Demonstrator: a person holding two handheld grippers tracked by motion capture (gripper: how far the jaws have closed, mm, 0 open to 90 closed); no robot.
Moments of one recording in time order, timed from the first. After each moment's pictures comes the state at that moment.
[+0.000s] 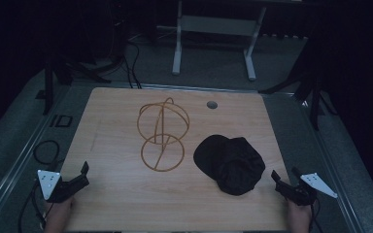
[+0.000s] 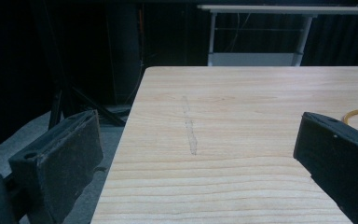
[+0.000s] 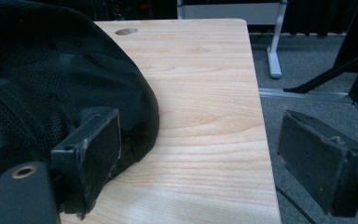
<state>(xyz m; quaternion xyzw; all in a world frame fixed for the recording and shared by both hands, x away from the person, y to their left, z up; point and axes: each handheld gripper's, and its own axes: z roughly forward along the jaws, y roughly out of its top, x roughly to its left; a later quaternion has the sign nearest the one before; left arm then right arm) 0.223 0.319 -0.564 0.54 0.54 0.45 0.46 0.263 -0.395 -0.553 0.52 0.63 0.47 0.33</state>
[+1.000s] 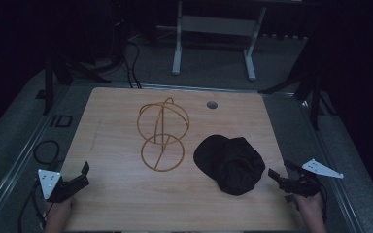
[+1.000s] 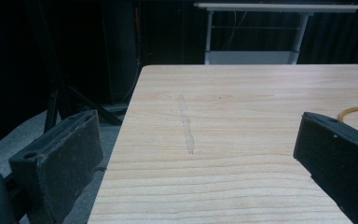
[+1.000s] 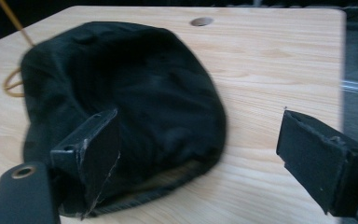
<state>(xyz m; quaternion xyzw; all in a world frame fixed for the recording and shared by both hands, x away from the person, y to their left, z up) 0.224 0.319 -0.564 0.55 0.54 0.45 0.46 0.280 -0.393 -0.505 0.45 0.72 0.49 0.20</state>
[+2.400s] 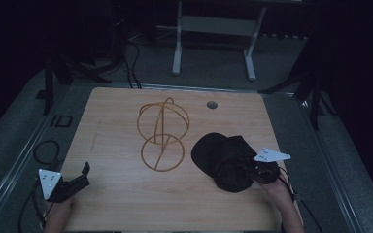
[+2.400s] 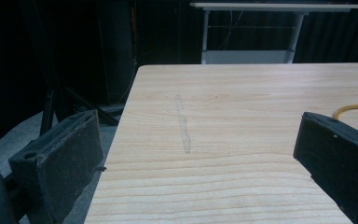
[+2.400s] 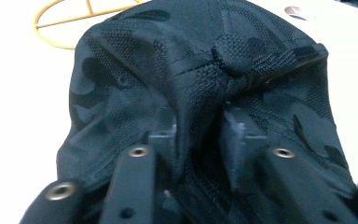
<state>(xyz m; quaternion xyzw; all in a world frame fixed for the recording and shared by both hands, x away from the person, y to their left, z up) 0.224 0.319 -0.564 0.55 0.53 0.45 0.46 0.320 -0.292 -0.510 0.32 0.83 0.42 0.18</state>
